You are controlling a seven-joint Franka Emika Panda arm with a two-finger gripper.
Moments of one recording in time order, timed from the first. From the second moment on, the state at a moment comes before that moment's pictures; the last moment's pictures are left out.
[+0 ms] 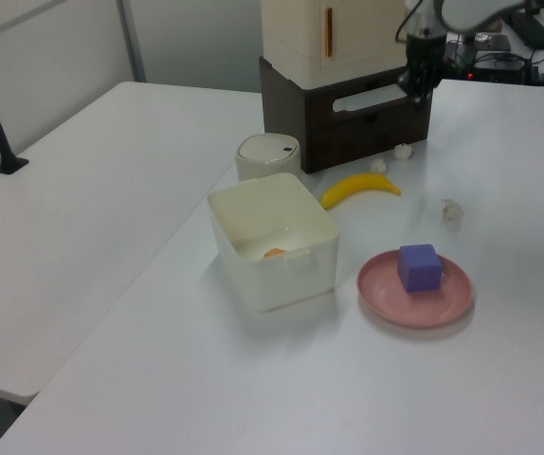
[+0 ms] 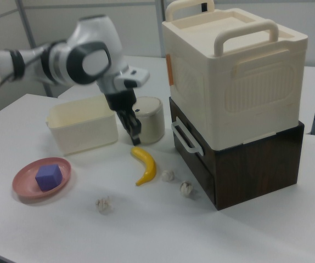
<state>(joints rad) -0.15 0.06 -0.02 -1.82 -0.15 1.93 0.44</state>
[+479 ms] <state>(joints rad) -0.16 0.01 -0.03 -1.70 0.03 1.83 0.06</state>
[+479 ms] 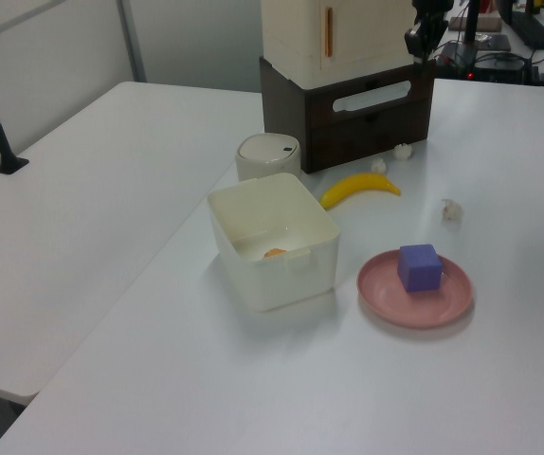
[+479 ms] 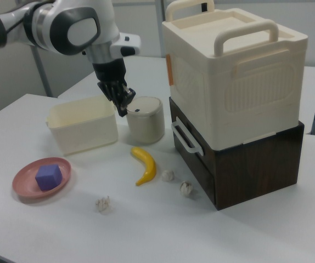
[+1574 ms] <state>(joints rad) -0.15 -0.01 -0.02 -1.58 0.03 1.61 -0.13</state>
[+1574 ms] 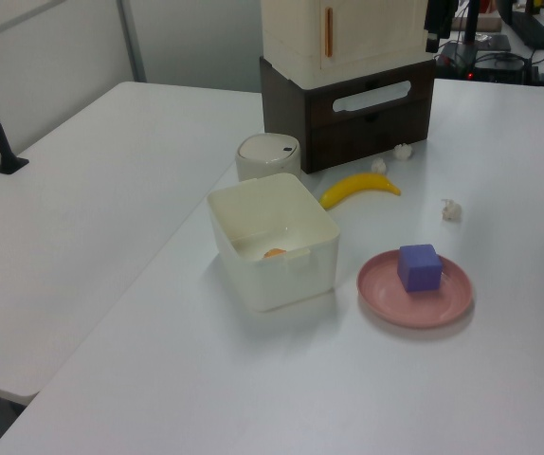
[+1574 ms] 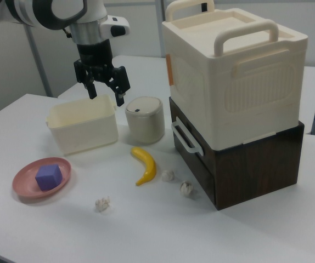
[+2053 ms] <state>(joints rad) -0.15 -0.01 -0.02 -1.58 0.03 1.64 -0.12</state>
